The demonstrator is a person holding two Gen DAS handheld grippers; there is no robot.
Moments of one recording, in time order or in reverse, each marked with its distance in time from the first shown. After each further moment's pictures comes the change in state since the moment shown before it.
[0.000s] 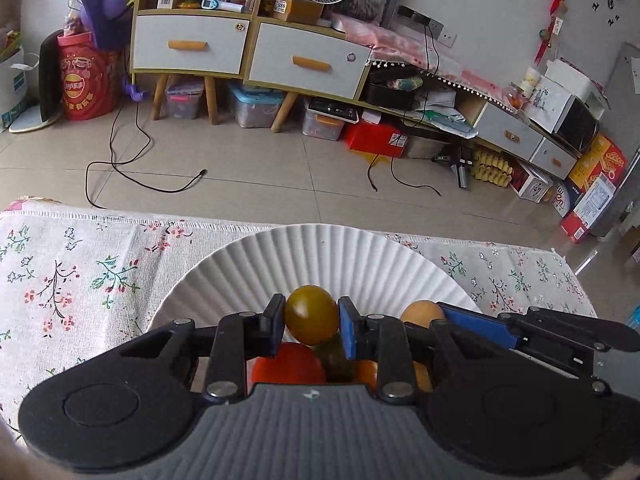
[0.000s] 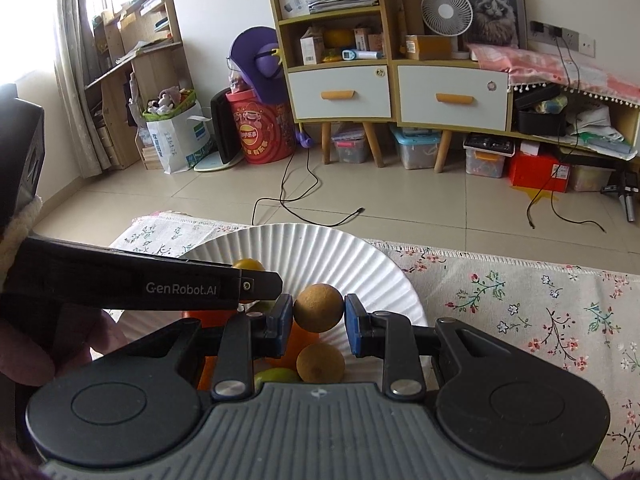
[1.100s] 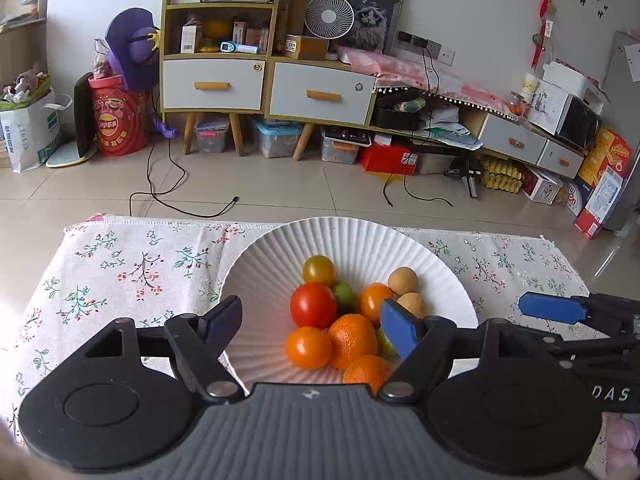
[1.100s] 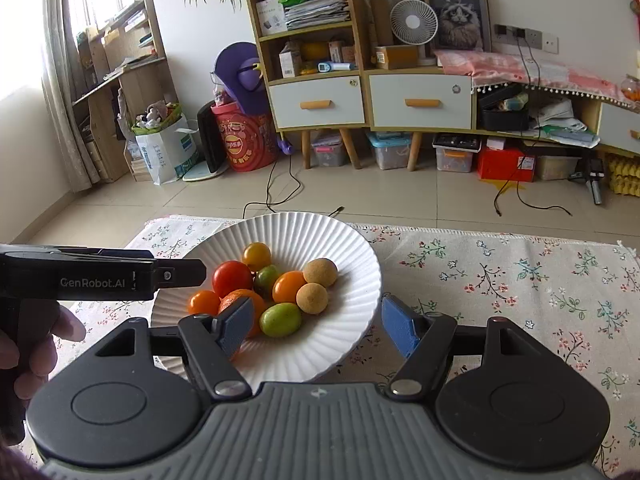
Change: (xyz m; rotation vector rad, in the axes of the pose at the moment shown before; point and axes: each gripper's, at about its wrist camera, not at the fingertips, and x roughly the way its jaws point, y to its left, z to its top) left arm -0.075 -0.006 -0.025 0.062 -0.087 0.100; right arm -0.066 -0.001 -0.010 0.062 -0.013 -0.057
